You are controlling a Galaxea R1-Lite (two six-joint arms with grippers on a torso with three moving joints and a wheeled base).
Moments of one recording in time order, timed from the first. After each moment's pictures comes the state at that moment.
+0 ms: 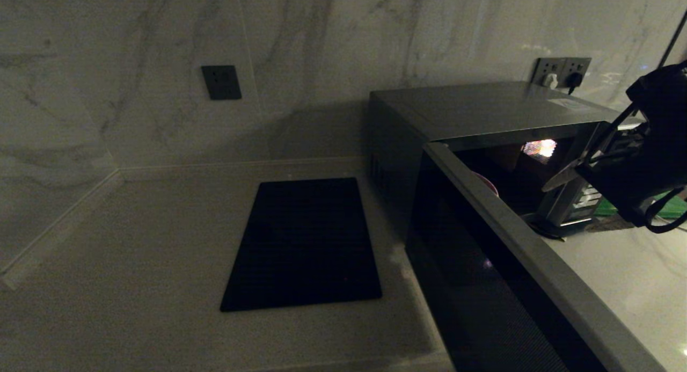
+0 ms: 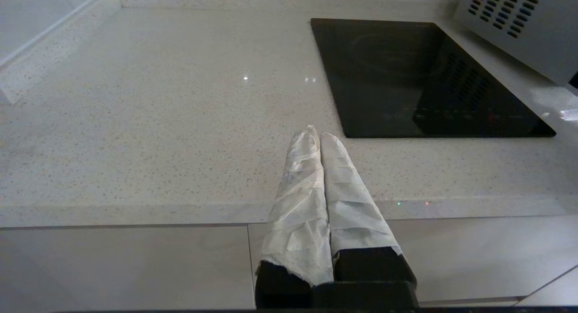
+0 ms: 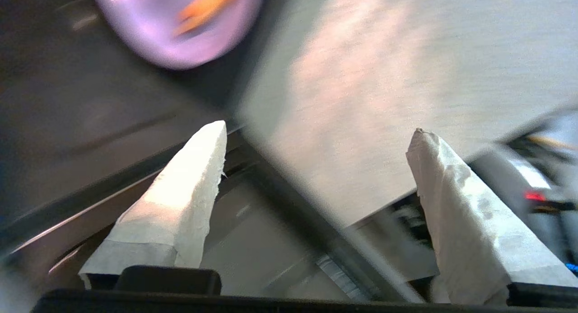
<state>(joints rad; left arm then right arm) 0.00 0.00 0.00 -0.01 0.03 -0.07 -0.05 1.82 -1.71 0.88 0.14 0.90</state>
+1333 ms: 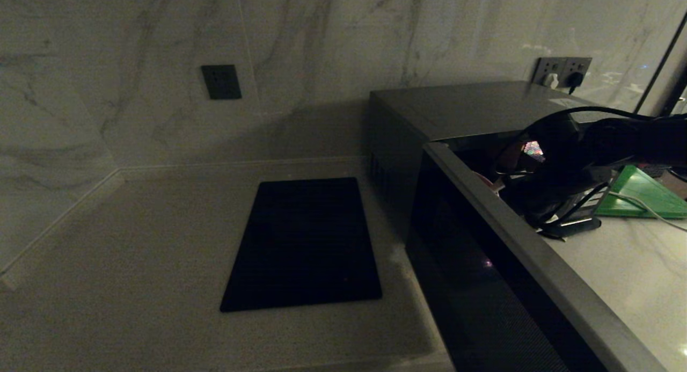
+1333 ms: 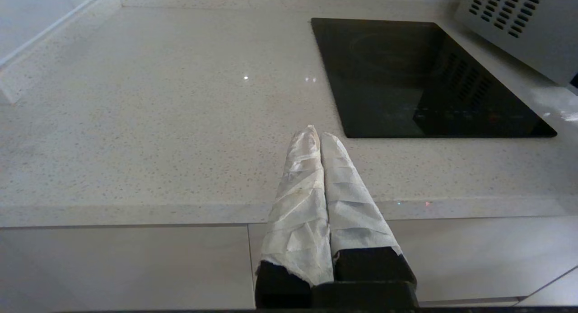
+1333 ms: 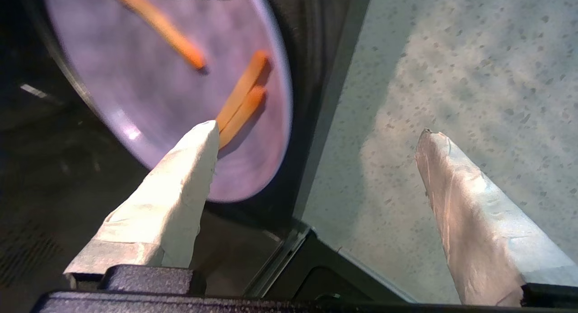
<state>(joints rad) 0.00 0.00 0.00 -0.01 0.03 -0.07 0.02 2.16 -1.82 0.62 0.10 1.27</state>
